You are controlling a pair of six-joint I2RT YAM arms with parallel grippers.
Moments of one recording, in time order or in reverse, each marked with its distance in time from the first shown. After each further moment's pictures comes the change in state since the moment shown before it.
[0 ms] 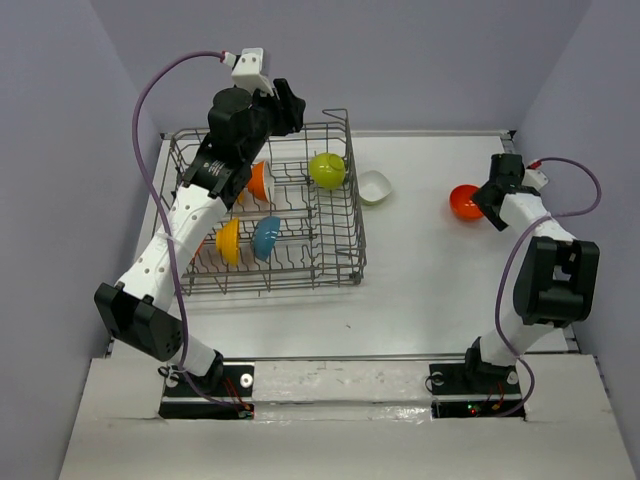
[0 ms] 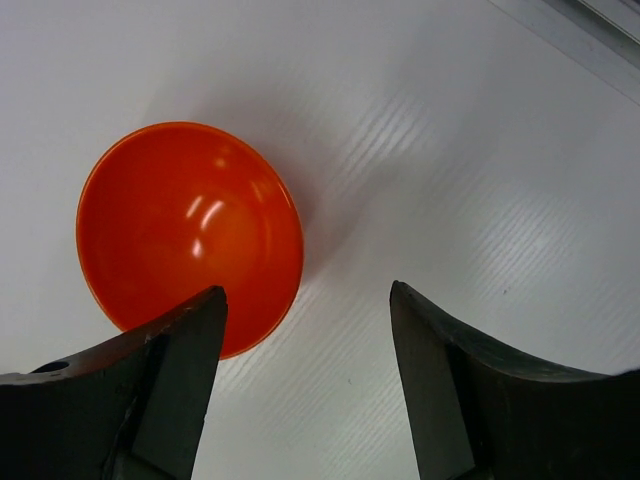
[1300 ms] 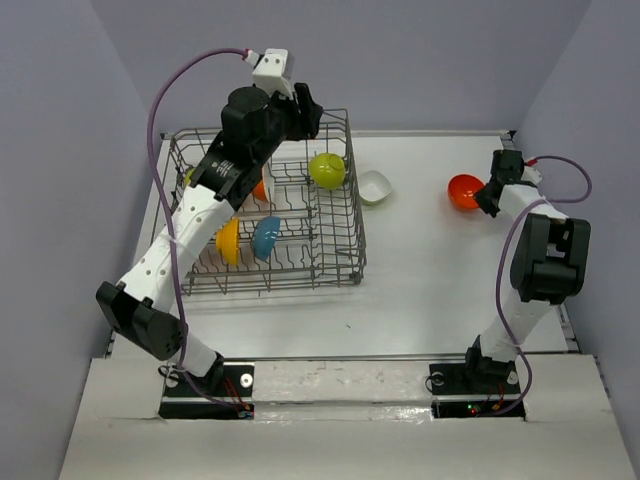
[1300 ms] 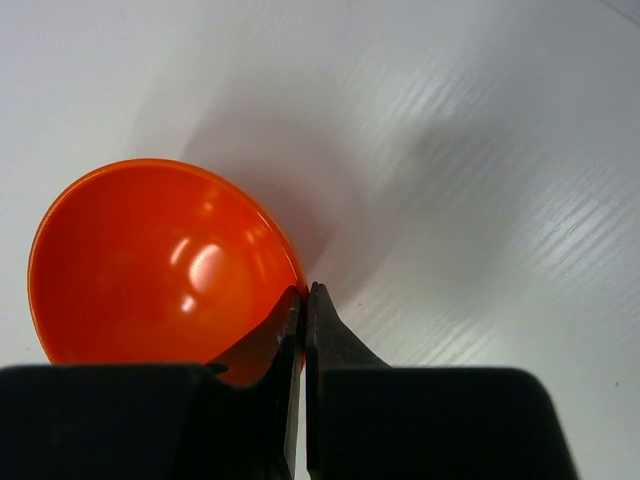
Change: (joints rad) left arm -0.052 0.003 0.027 -0.059 -0.004 0.035; right arm -0.051 0.217 0.108 0.115 -0.109 0.026
